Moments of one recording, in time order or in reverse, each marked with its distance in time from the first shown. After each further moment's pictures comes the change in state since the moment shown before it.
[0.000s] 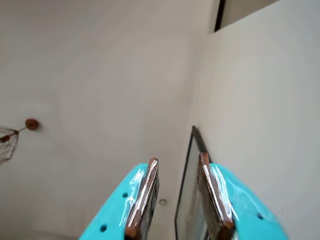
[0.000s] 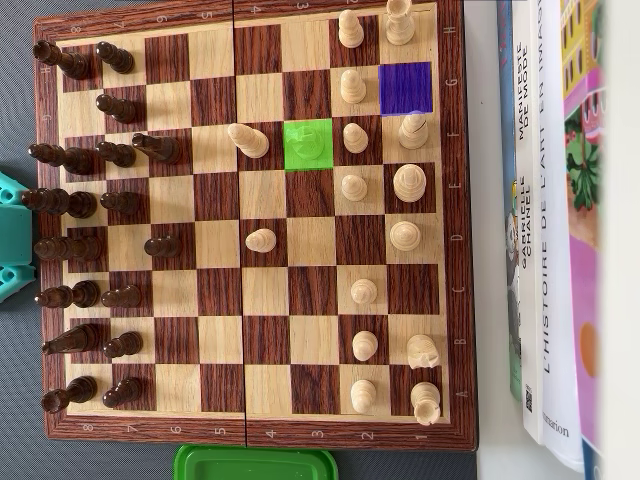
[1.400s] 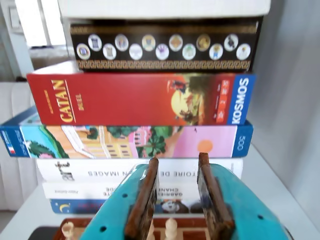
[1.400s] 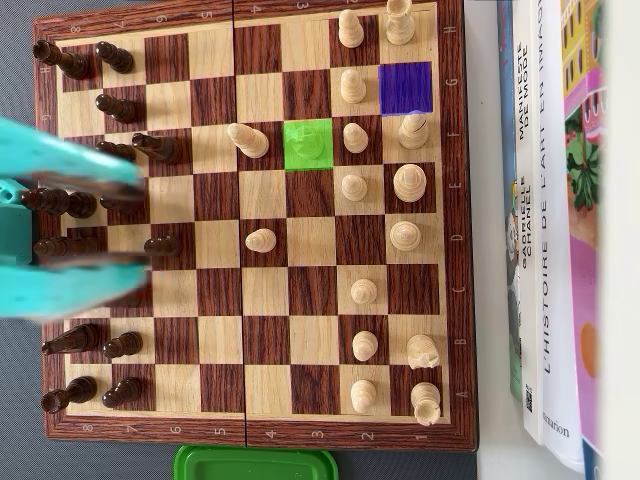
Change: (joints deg) arm -0.7 -20.7 -17.9 91.1 5.5
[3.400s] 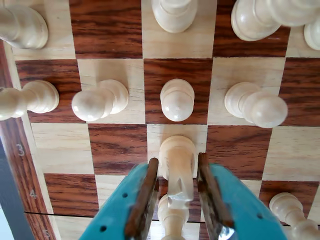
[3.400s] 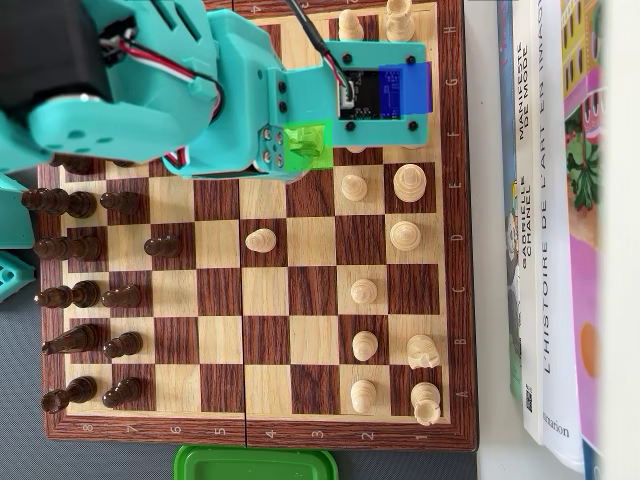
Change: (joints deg) arm -13.9 -89.2 -67.8 61.6 13.1
